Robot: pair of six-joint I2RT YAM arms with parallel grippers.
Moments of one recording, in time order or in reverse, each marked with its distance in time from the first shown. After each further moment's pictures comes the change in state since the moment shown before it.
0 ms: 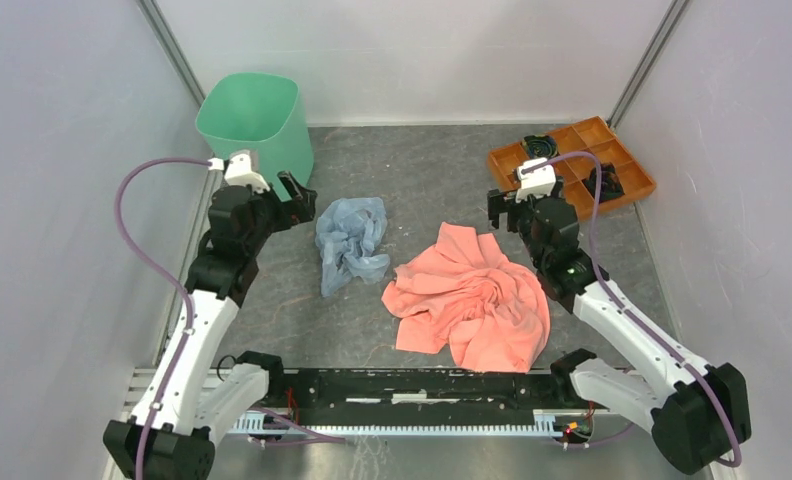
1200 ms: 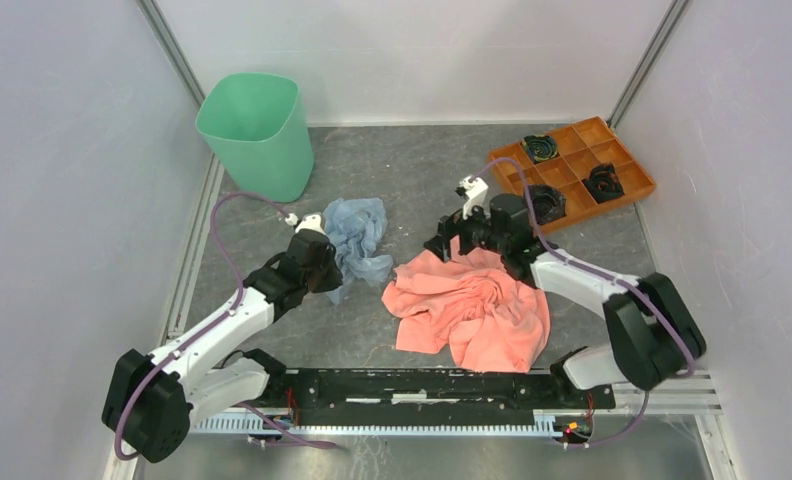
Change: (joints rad) left arm -0.373 0.157 -0.326 -0.072 -0.159 -0.220; right arm 0.024 0.392 -0.006 0.151 -0.672 0.201
